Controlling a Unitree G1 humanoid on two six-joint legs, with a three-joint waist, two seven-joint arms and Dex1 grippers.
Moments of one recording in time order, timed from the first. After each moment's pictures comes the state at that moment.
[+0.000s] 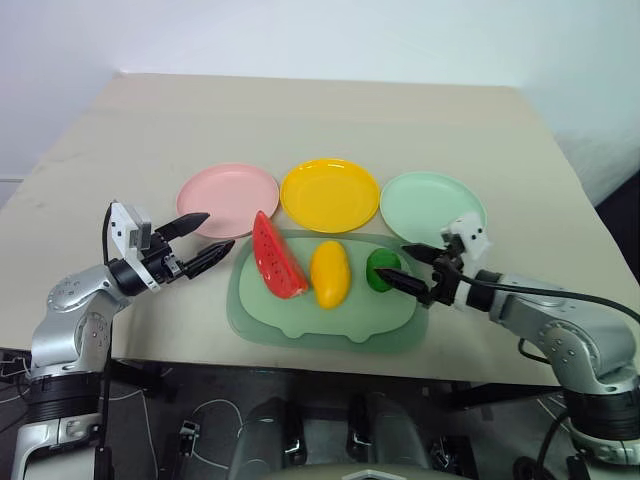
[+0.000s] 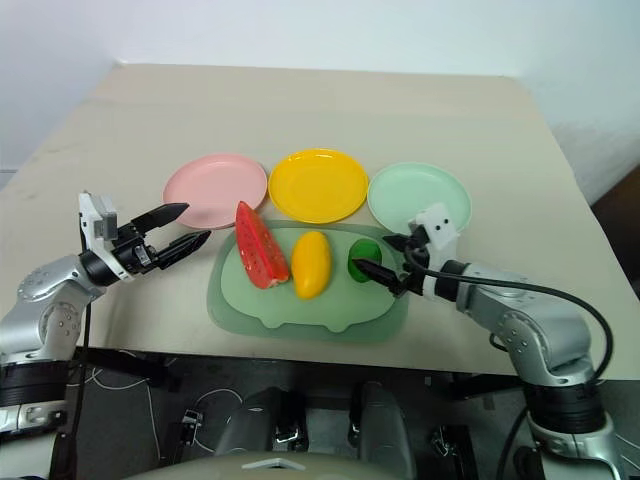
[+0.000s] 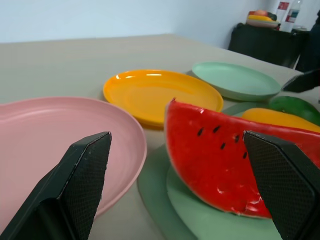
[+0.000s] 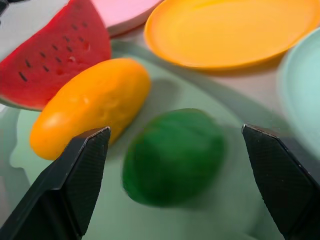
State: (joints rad) left arm -0.26 0.61 0.28 0.09 -0.58 0.24 -1.04; right arm -0.26 -0.60 -0.07 -0.43 0.72 0.94 0.49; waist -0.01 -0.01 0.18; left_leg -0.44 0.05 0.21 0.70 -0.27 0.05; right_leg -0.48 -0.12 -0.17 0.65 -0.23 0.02
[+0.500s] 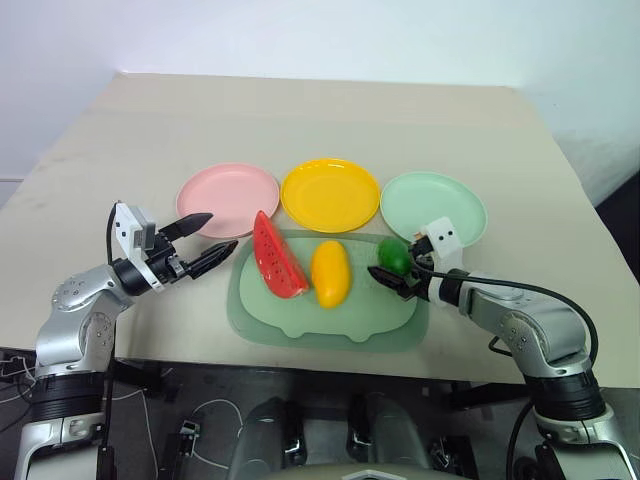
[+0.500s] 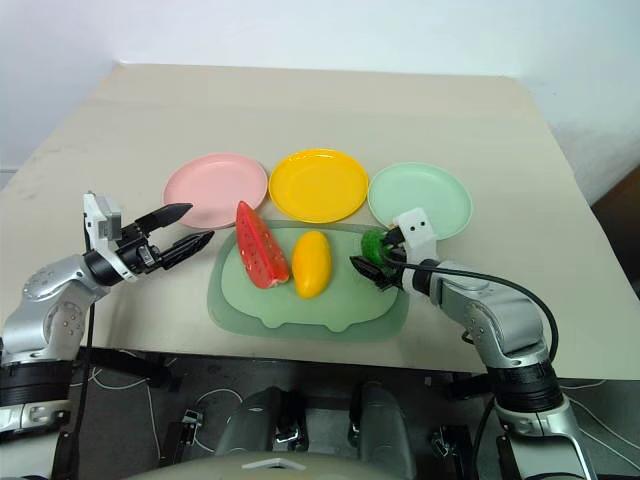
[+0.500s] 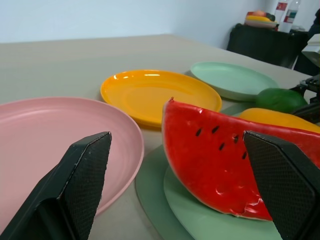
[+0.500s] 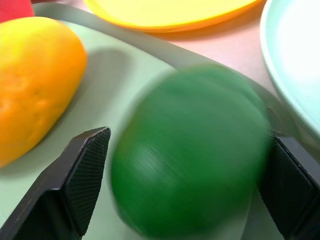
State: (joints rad) left arm -0.26 0.61 0.27 0.10 -0.57 0.23 -1.04; right arm -0.31 -0.51 0.02 -0.30 0.54 0.92 0.37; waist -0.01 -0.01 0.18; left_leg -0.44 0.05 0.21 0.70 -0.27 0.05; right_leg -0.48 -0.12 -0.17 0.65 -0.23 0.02
